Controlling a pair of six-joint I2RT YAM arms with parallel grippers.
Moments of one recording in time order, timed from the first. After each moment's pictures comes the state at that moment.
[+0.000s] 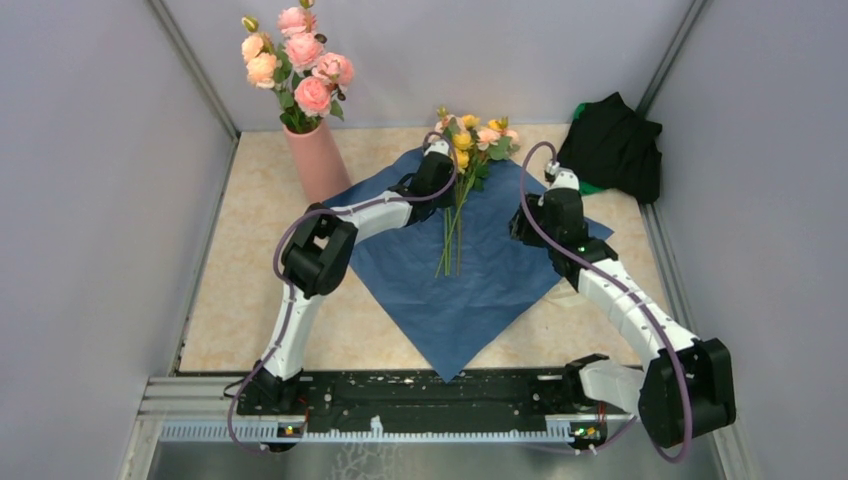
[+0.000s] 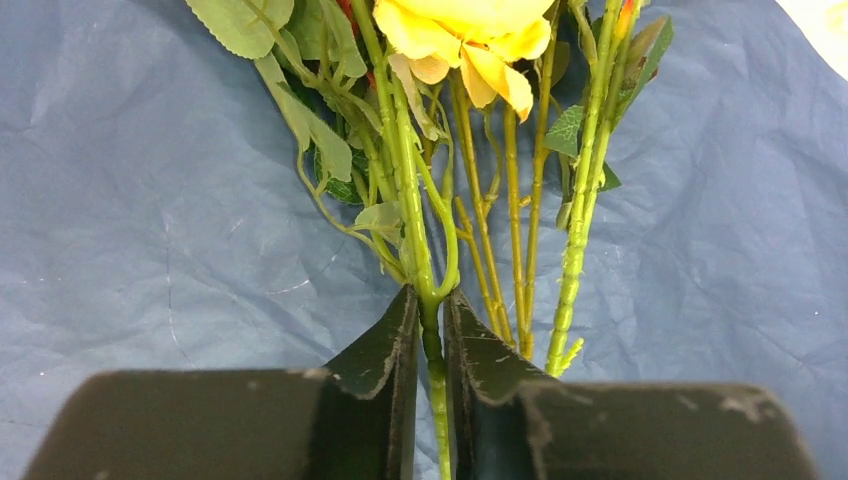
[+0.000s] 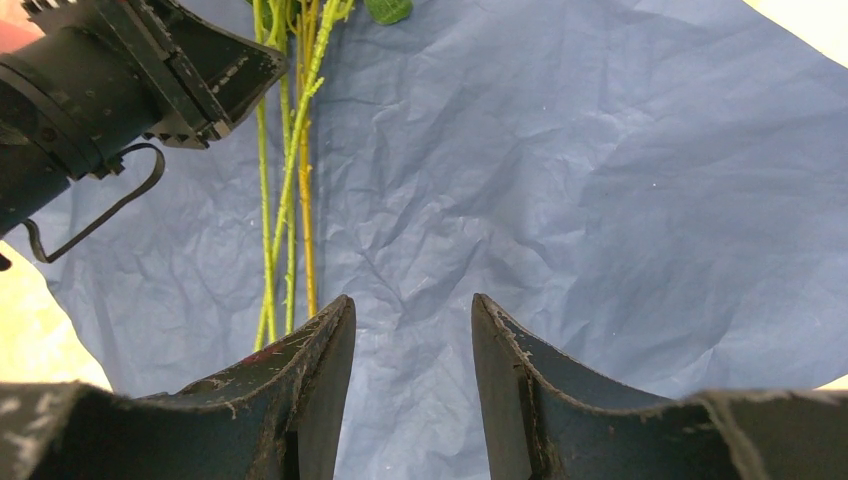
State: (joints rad) left arm -0.67 2.29 1.69 0.00 -0.26 -0.44; right arm 0.31 1.12 0.77 -0.20 0.06 0.43
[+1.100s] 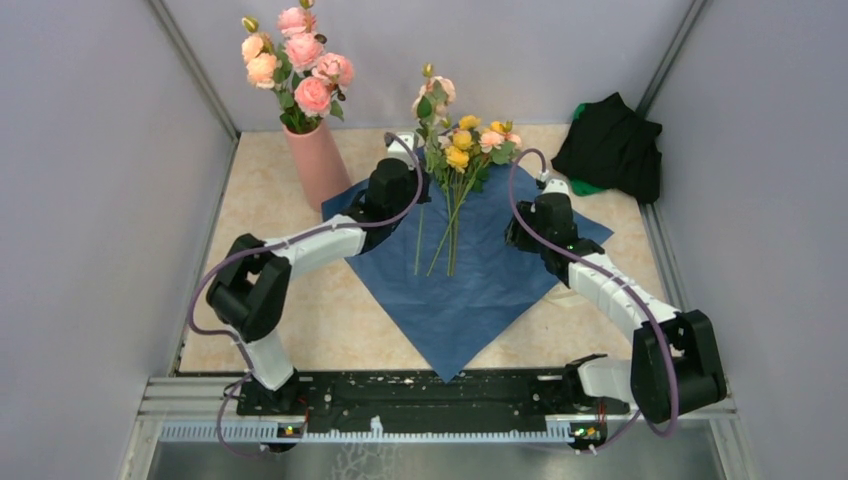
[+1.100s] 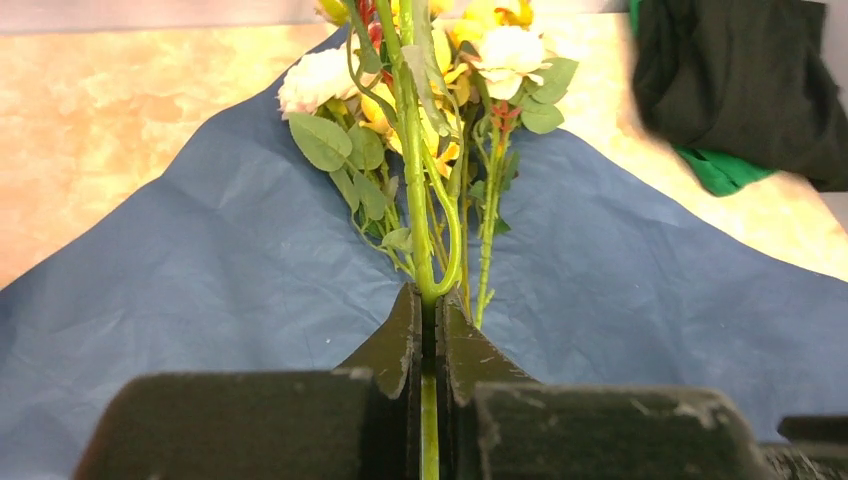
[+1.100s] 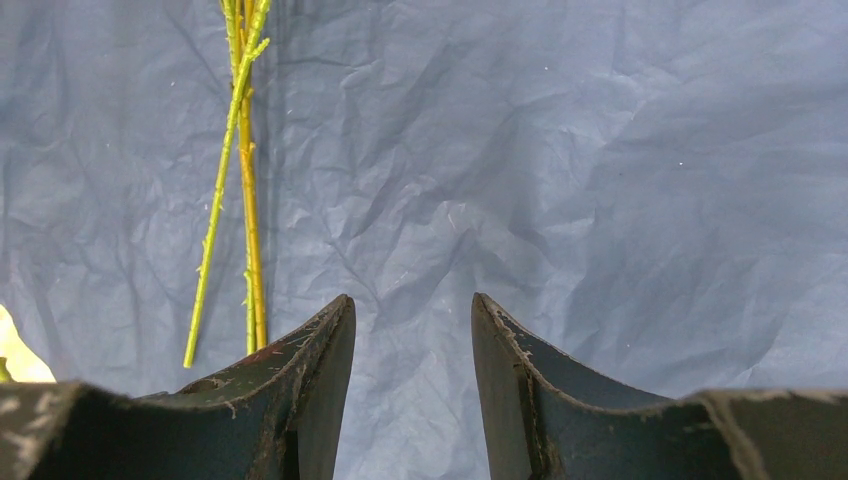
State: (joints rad) left arm -0.67 1.81 1.22 0.34 -0.28 -0.34; right arm 0.31 1.24 0.71 -0.11 0.05 0.43
